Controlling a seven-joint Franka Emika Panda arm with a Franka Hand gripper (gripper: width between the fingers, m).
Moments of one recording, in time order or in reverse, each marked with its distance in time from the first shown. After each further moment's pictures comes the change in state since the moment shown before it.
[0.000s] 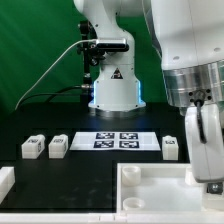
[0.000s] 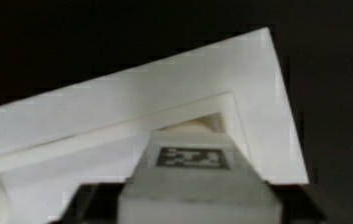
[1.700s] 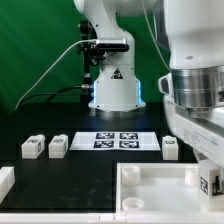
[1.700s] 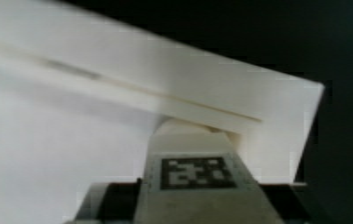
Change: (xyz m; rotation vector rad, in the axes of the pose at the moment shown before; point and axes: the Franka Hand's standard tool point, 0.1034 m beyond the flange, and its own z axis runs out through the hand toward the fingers) arm -0.004 0.000 0.002 -0.026 0.013 -0.243
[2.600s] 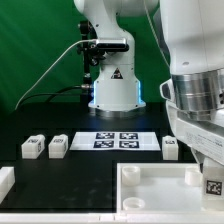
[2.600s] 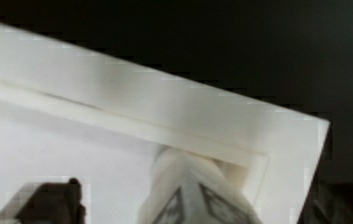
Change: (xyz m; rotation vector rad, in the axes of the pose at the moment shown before) arm -0.006 0.008 0.005 -0.003 -0.015 -0.425
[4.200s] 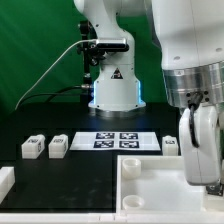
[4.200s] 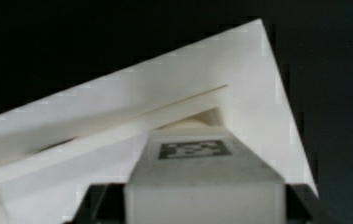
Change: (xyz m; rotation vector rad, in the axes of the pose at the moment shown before) arm 0.014 -0.003 -0.009 -0.008 0.008 0.784
